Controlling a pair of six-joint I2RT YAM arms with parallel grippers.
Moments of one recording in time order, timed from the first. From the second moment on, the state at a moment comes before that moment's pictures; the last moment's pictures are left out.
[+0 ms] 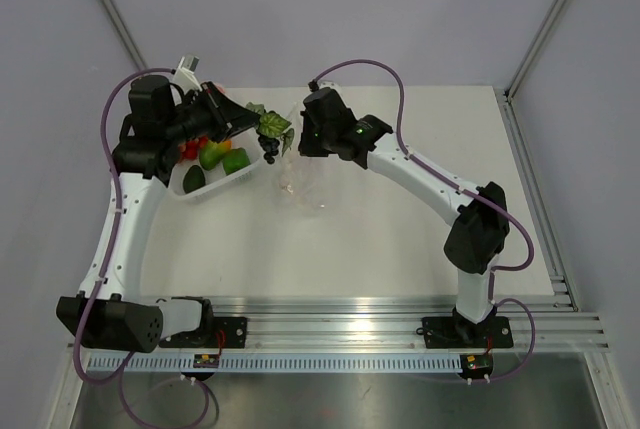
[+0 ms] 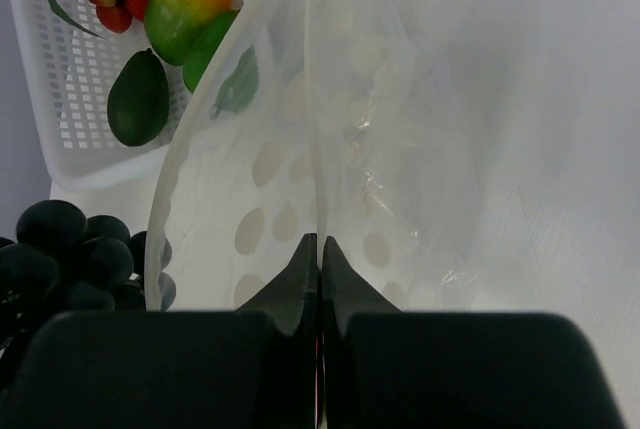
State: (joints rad) left arm -0.08 1.25 1.42 -0.50 0.69 -0.78; right arm 0.79 1.91 1.85 -0.60 0.14 0.62
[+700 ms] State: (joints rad) left arm -0.08 1.20 1.20 -0.08 0.82 -1.05; right arm 0.79 1.93 1.83 -0.59 0.10 0.66
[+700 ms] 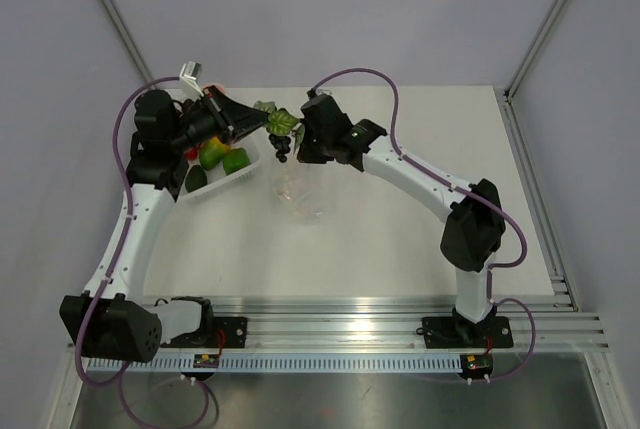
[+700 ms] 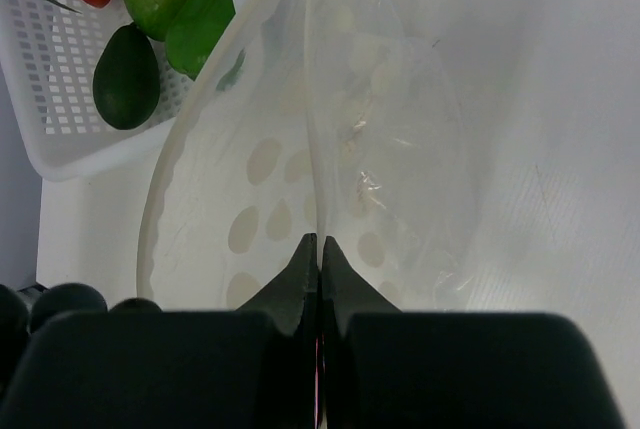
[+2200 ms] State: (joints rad) left arm -0.16 1.42 1.04 -0.28 0.57 -0.77; right arm 0.79 1.91 1.77 -0.55 0.06 0.69
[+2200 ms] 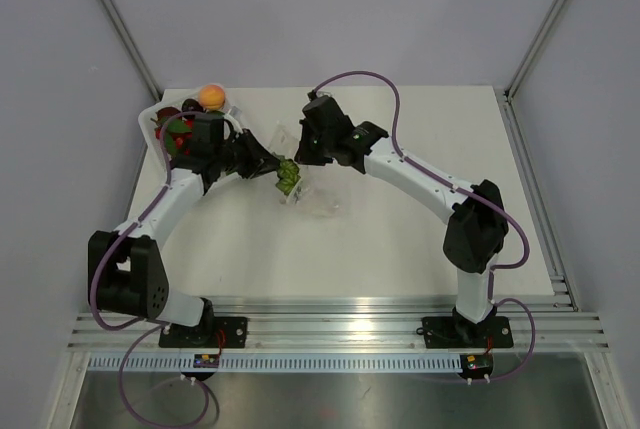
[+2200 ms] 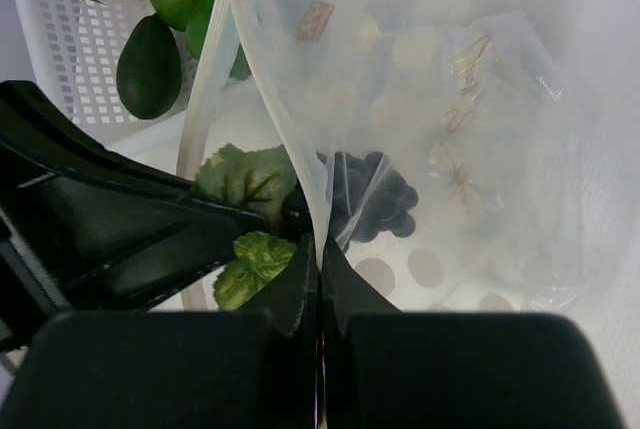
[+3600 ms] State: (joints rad) left arm -0.30 1.50 1.17 -0.57 0.45 -0.53; right arm 0.73 1.77 1.62 -0.57 0.12 0.66
